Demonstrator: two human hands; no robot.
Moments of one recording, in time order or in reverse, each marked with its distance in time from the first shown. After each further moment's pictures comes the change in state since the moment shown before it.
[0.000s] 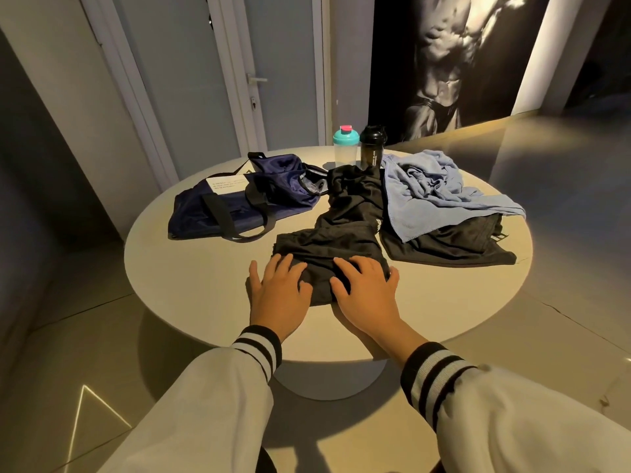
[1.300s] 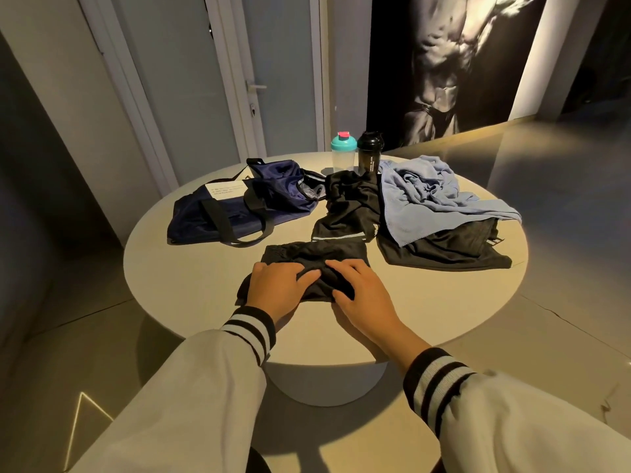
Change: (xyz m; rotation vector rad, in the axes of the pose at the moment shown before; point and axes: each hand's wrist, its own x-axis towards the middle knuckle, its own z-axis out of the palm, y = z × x) left_hand 0.023 0.014 -0.040 -0.008 -0.189 0.016; right_hand -0.003 0.009 -0.011 0.347 -0.009 -0.163
